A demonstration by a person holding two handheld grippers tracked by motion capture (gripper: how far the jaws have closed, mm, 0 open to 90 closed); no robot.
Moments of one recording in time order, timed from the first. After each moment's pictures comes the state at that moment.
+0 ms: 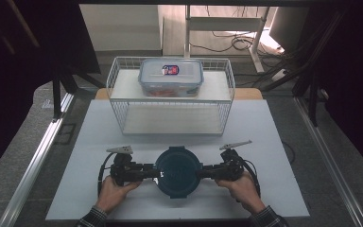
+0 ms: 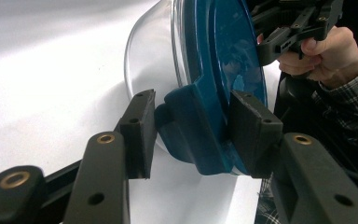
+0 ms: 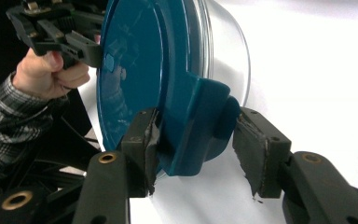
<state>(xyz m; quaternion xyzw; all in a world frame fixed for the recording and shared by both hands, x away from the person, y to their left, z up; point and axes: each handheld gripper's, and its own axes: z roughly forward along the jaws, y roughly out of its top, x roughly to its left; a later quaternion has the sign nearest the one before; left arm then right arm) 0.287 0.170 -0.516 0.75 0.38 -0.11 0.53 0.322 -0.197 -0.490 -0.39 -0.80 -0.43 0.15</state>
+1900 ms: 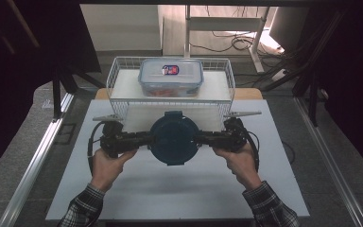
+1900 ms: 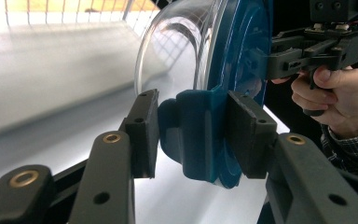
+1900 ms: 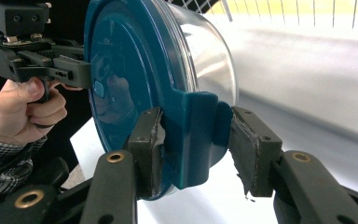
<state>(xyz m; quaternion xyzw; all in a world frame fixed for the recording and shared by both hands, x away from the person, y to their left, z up) 0.313 0.179 -0.403 0.72 0.43 -0.02 0.55 0.353 -0.178 -0.392 -0.38 -0.77 -0.51 0.05</state>
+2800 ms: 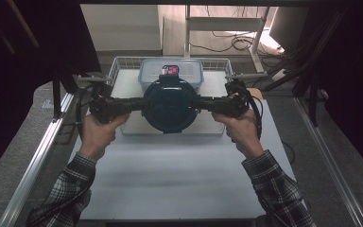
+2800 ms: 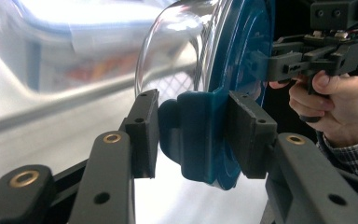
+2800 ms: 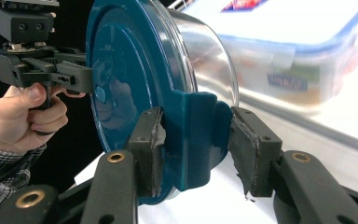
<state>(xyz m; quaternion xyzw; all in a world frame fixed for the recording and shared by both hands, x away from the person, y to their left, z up) 0.351 0.197 -0.316 0.71 0.41 0.00 0.57 0.388 -0.161 -0.301 -0.36 -0.77 -0.53 0.01</state>
